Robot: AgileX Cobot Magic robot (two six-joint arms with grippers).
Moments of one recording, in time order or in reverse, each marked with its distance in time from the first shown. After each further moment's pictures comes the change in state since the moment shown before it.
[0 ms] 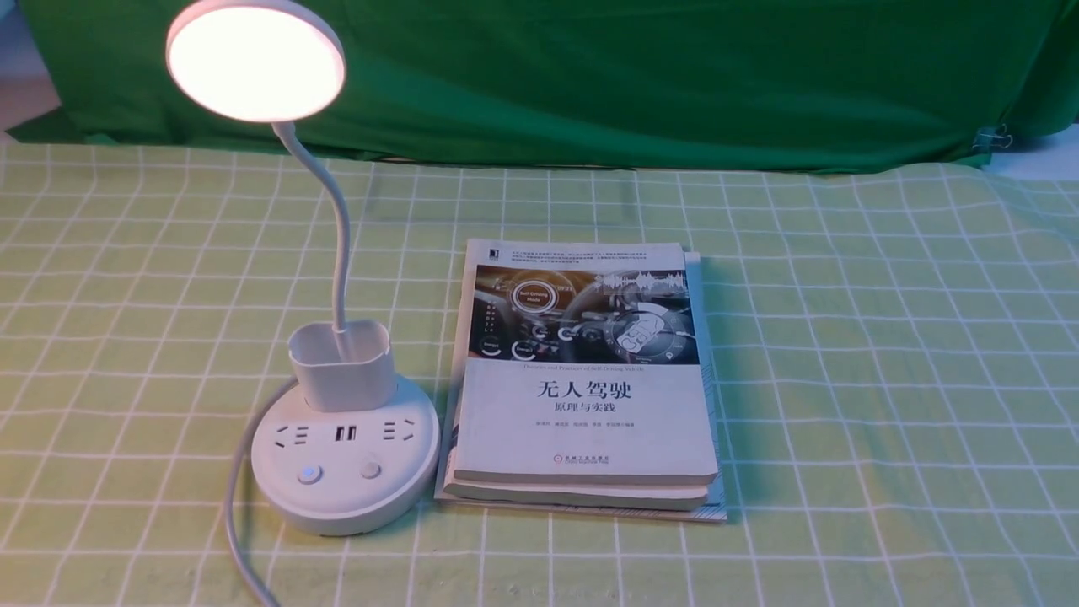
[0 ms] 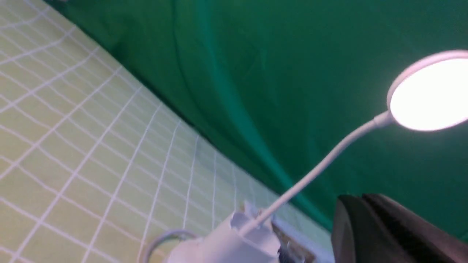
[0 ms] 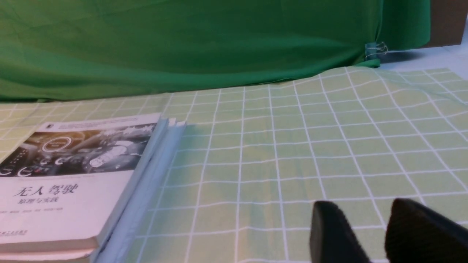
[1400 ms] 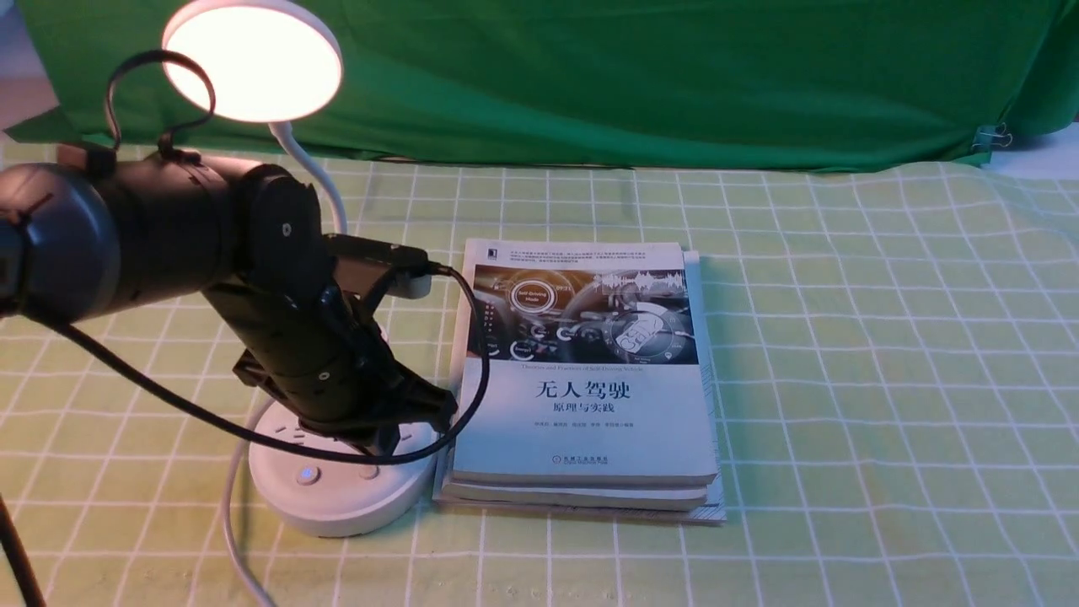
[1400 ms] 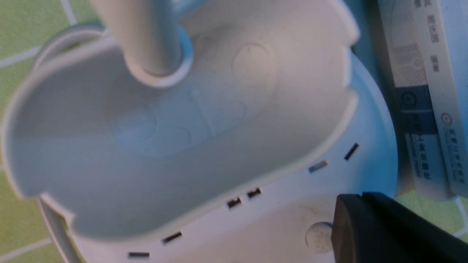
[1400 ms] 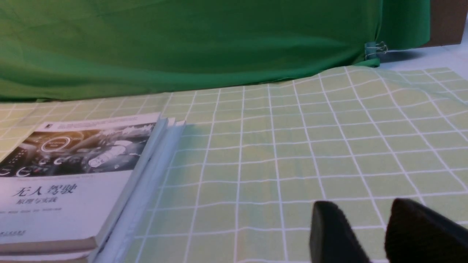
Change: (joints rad) right arm 0.000 0.000 0.000 0.000 -0.001 0.000; left arm -0.371 1.616 -0.945 0.196 0.635 0.428
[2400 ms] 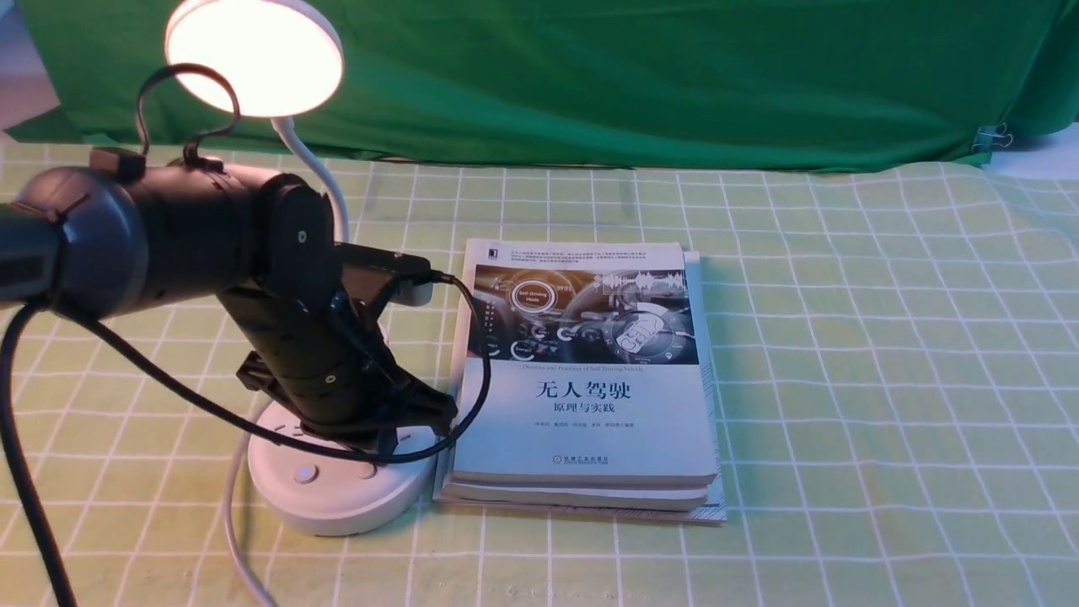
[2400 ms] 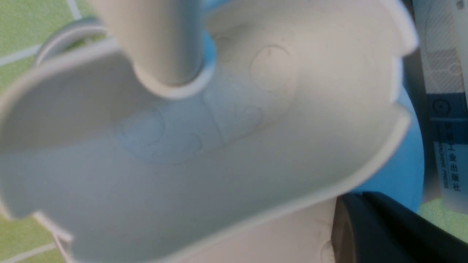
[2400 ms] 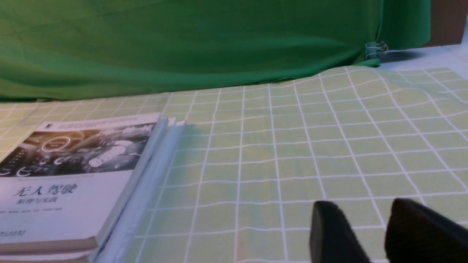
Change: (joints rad) right arm 0.000 0.000 0.000 0.000 0.001 0.000; left arm 0.002 0.025 -0.010 0.024 0.002 -0.026
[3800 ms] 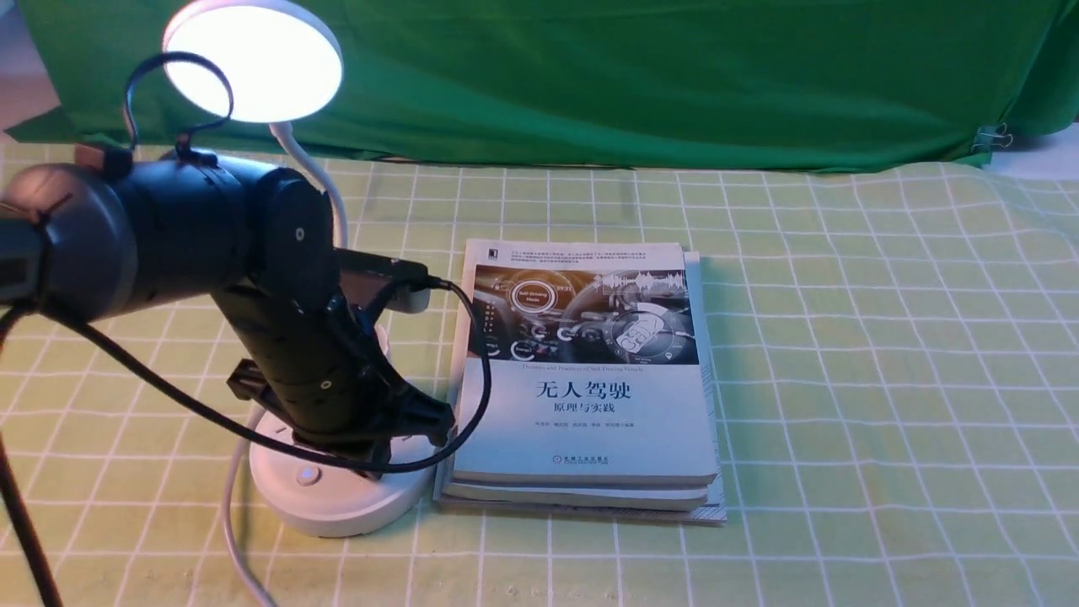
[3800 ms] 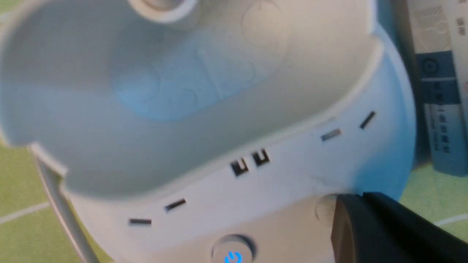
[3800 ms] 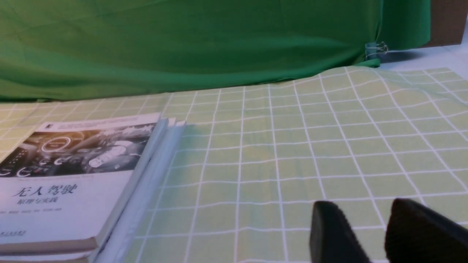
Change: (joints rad) right arm 0.000 0.000 0.000 0.000 -0.001 0.000; left arm -0.014 0.010 0.001 0.010 0.060 -0.034
